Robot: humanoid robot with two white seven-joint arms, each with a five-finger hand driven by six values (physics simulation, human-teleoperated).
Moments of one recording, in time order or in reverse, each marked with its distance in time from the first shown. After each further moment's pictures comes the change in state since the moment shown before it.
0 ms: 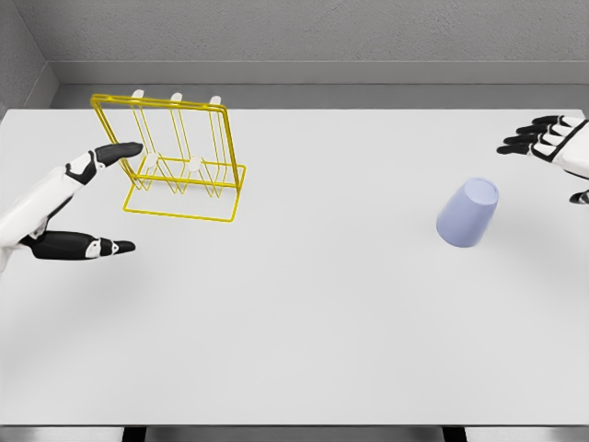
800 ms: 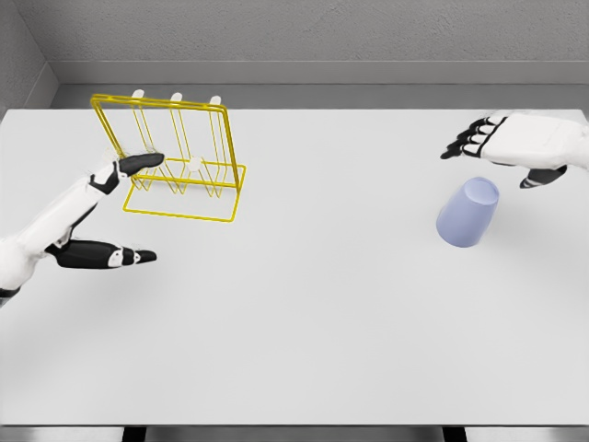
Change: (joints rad) left arm -0.025 -0.059 -0.085 -0.002 0.005 0.000 0.000; right arm -0.434 0.263 0.351 0.189 0.142 -0.001 0.294
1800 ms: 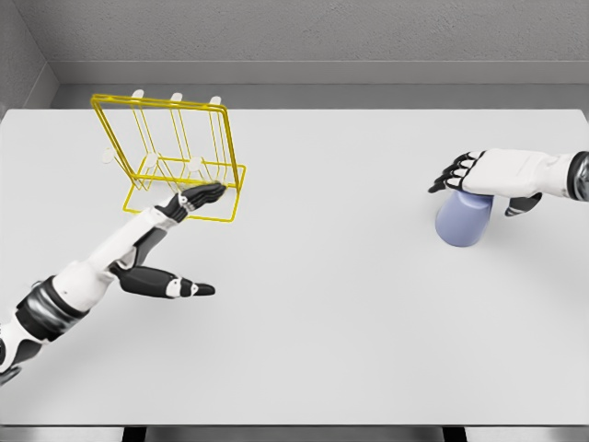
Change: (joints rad) left arm -0.192 -0.021 -0.415 0.001 0.345 0.020 -0.007; right arm 0.011 0.041 0.071 0.037 0.054 0.003 0.004
